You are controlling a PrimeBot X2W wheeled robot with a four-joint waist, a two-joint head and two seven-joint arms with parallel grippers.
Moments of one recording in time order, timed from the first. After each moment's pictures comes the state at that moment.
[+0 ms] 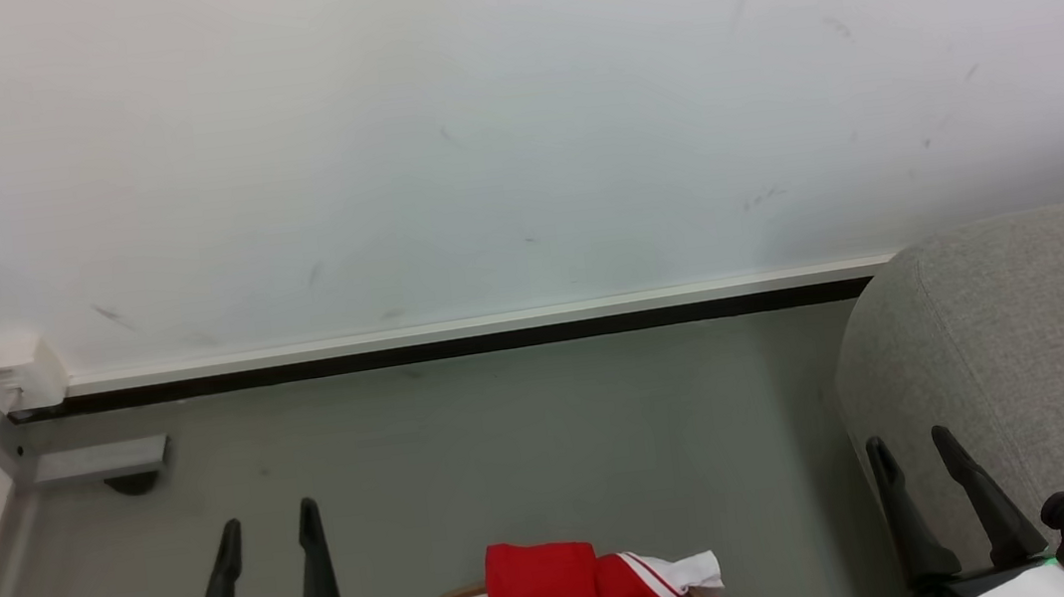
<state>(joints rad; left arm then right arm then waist) -0.03 0.08 -0.07 0.13 -0.27 0.08 -0.20 -0.08 -0.10 0.20 0.23 0.50 0.13 -0.20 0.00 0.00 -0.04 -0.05</state>
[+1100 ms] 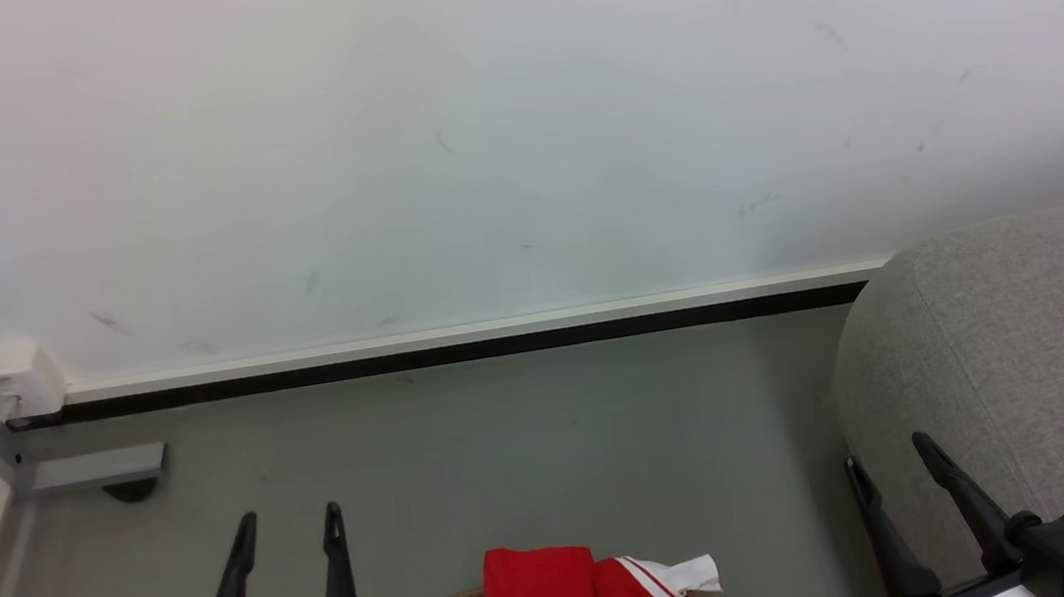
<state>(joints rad) -0.01 0.06 -0.07 0.12 -0.03 0.09 -0.26 -0.08 -0.10 0.21 0.26 0.29 0.13 -0.26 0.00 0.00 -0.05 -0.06</state>
